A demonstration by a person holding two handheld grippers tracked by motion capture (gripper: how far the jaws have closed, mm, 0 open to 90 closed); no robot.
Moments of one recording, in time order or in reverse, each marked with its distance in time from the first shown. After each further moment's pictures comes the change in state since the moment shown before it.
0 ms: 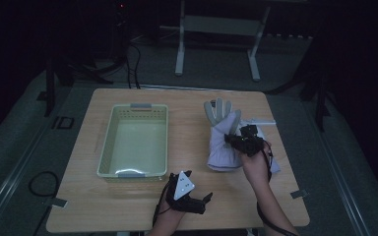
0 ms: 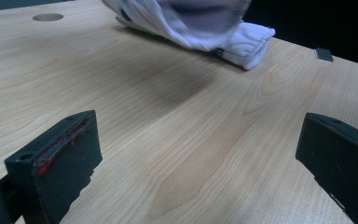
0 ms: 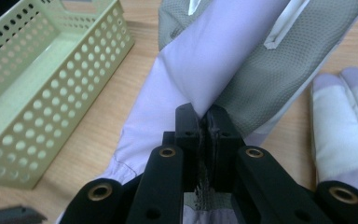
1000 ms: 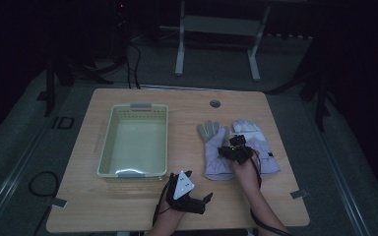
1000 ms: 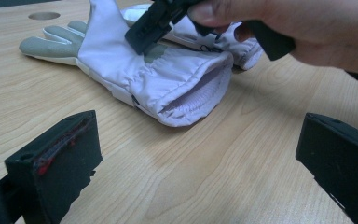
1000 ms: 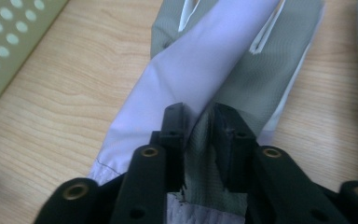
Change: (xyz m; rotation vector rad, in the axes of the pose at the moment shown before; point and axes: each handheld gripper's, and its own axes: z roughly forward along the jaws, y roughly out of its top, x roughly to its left) left arm 0.001 0.000 0.000 0.000 -0.011 -0.012; right arm -0.017 -0.038 0.061 0.140 -0.042 0.030
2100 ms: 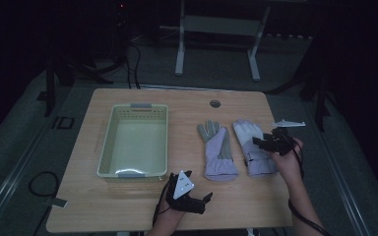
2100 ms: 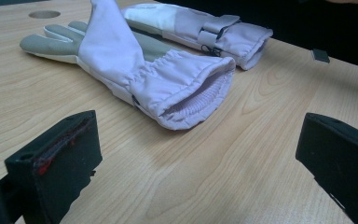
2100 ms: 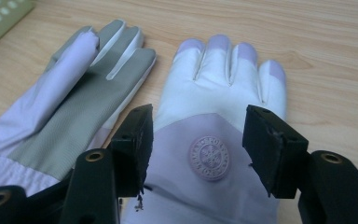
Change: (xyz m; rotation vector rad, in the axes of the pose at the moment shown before) left arm 0.001 0.000 0.000 0.001 0.000 -0.007; right arm -0.112 0.009 -0.065 -0.102 -0.042 -0.090
